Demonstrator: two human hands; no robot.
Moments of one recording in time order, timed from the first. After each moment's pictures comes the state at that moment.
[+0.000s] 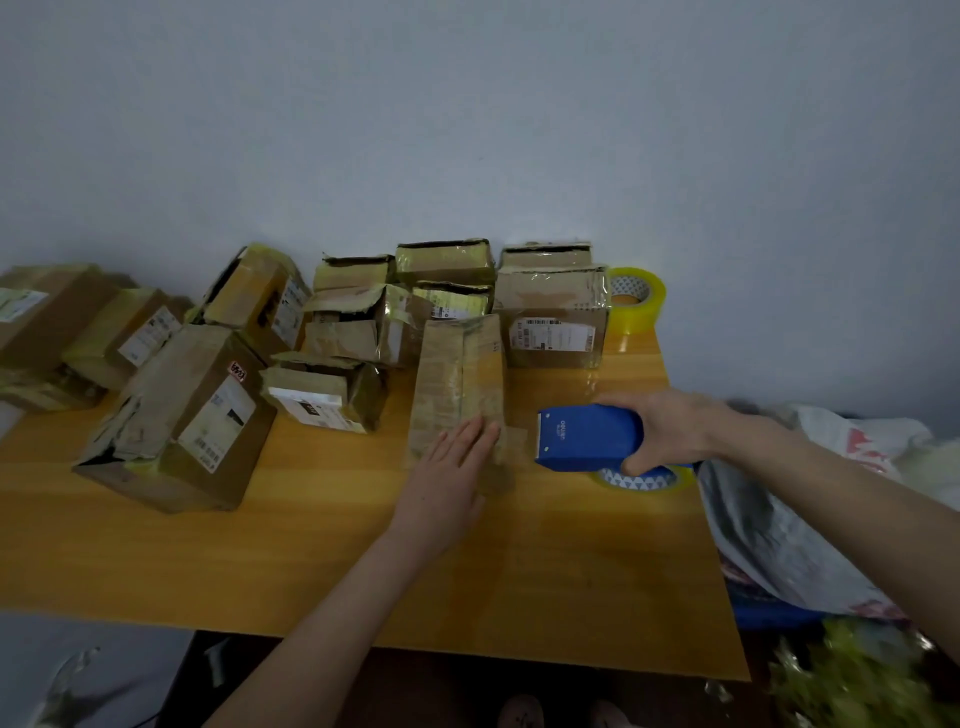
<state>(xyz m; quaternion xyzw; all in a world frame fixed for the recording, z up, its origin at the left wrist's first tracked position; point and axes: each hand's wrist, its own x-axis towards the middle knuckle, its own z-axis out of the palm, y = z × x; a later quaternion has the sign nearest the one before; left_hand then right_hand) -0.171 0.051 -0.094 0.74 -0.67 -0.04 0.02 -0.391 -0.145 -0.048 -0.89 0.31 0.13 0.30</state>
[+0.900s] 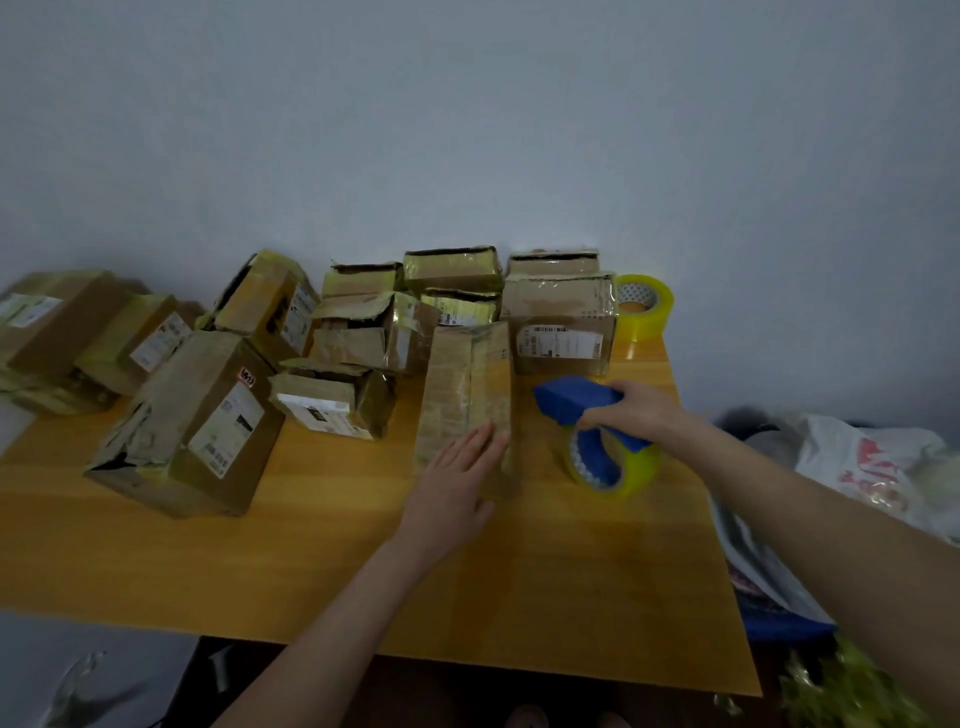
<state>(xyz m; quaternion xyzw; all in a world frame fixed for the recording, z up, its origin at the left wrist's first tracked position) -0.169 0.050 -0.088 0.74 -0.67 -0.07 0.04 -0.347 -0.147 -0.067 -0.71 0.52 -0.01 0.47</state>
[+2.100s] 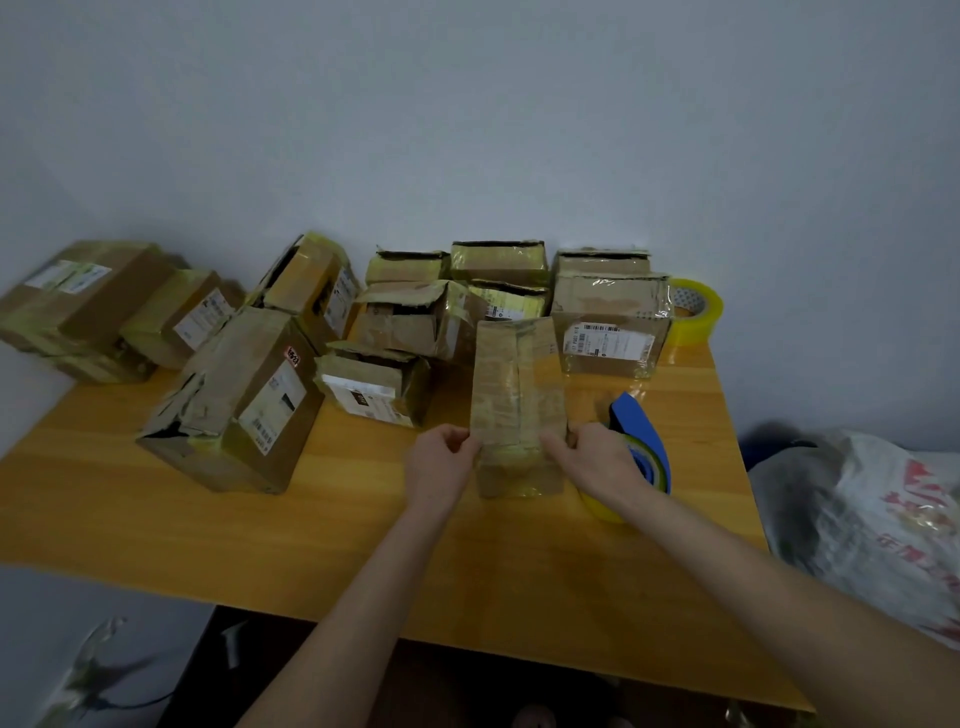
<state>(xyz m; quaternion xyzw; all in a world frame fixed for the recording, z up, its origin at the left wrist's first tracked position) -0.124 0.058 -0.078 0.85 -0.31 -0.20 0.38 -0.272 -0.043 -0.074 -0.79 0.48 -0.07 0.38</state>
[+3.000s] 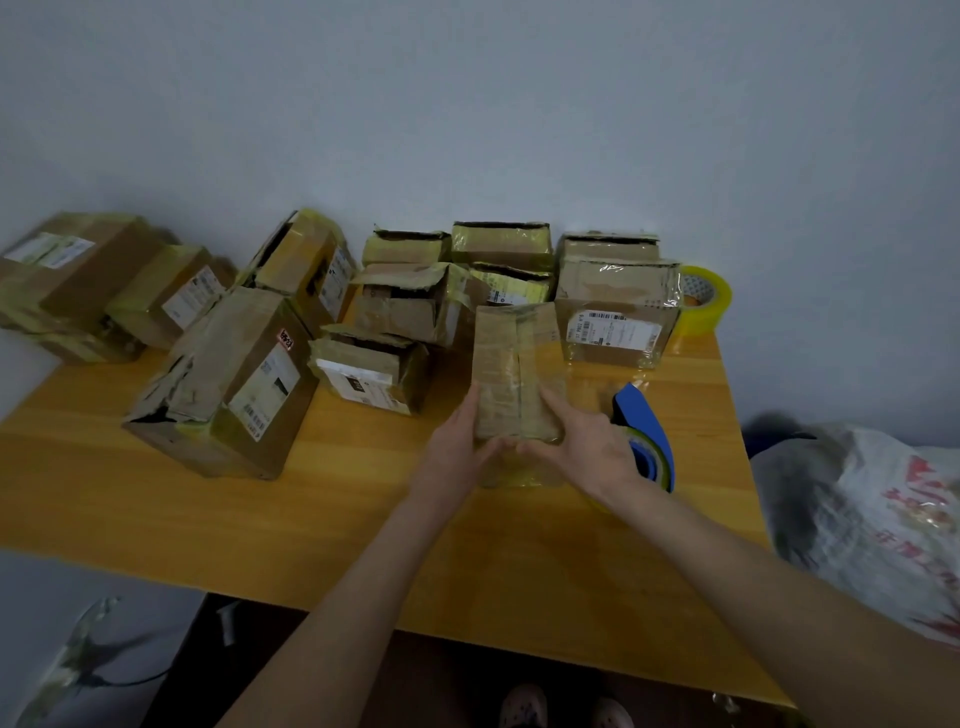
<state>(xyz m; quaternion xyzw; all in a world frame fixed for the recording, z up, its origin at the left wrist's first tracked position) -0.119 0.049 -0.098 0.79 -0.49 -0.21 0.31 -0.261 -0.052 -0.093 -0.87 0.41 -0.06 0.25</state>
